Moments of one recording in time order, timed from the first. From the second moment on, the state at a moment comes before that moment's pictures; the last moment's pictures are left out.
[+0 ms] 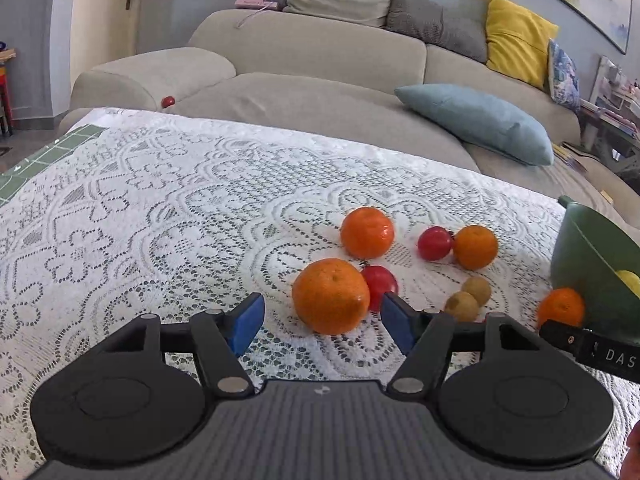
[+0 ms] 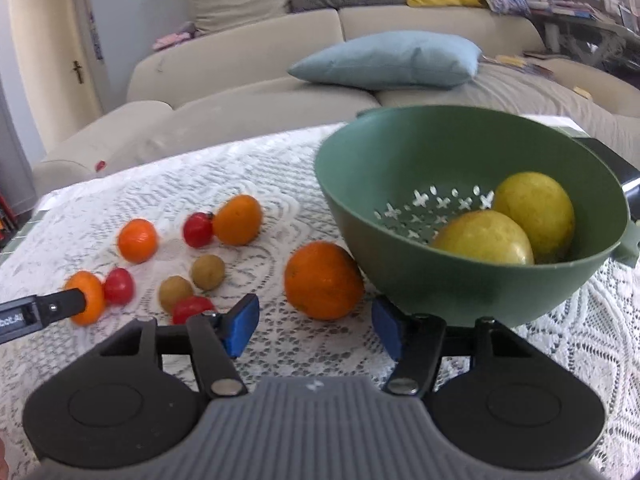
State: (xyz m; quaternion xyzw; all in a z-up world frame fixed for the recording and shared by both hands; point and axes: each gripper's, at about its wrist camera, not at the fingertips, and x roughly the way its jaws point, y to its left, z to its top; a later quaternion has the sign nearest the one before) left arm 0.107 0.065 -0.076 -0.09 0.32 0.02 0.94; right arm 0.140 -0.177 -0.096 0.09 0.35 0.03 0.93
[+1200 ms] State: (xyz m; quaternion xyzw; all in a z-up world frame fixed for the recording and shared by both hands) left arm 0.091 0.070 -0.082 -0.09 0.34 -0.02 0.94; right arm 0.109 -0.158 -0.094 0.05 0.35 0.07 0.93
